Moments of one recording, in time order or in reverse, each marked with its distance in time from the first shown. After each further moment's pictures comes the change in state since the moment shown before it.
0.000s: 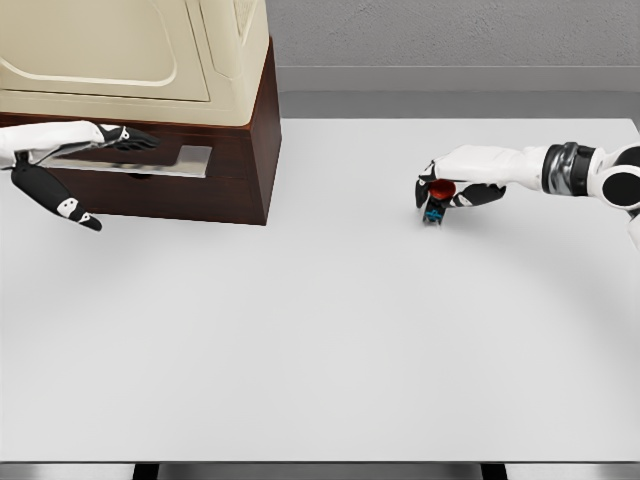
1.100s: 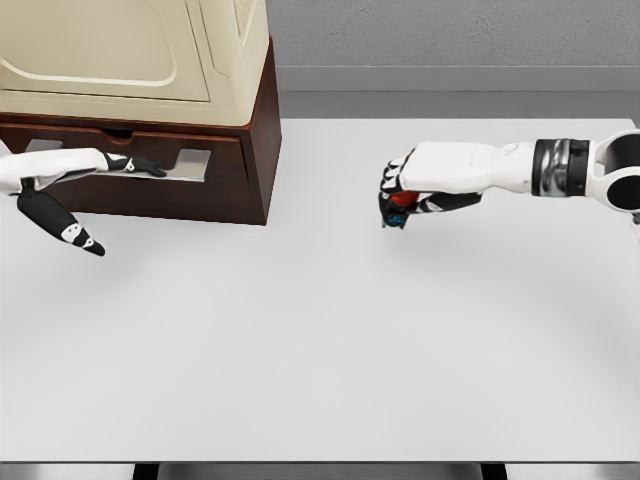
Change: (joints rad) left arm 0.068 0.035 0.006 -0.061 0.007 -0.008 0.019; right arm 0.000 -0.096 0.029 -0.366 -0.097 -0.005 0.000
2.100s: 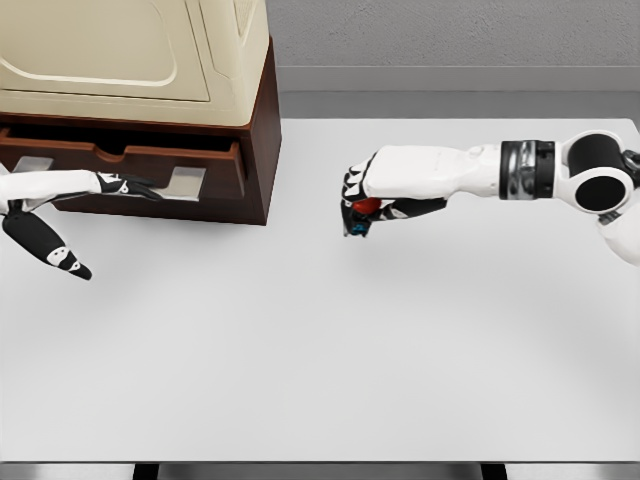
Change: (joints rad) left arm 0.006 0.089 -0.013 -0.113 -0.018 -0.005 -0.003; right arm -0.018 0.063 0.024 -0.047 -0.044 0.015 0.000
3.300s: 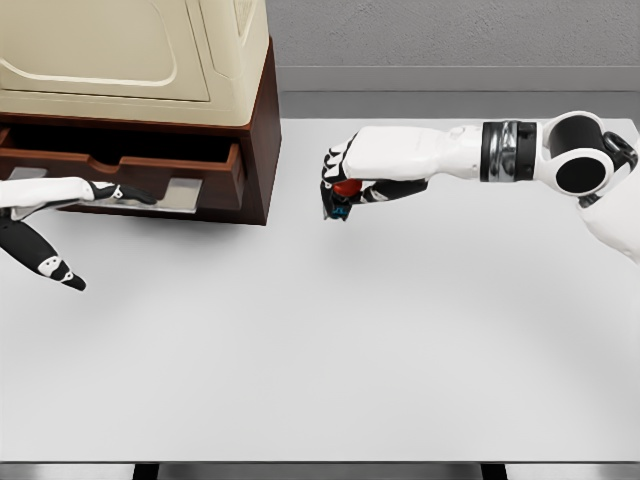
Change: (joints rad) left arm 0.020 0.045 0.004 -0.030 0.072 -0.008 -0.008; right arm -0.046 0.063 0.002 0.035 0.001 0.012 0.000
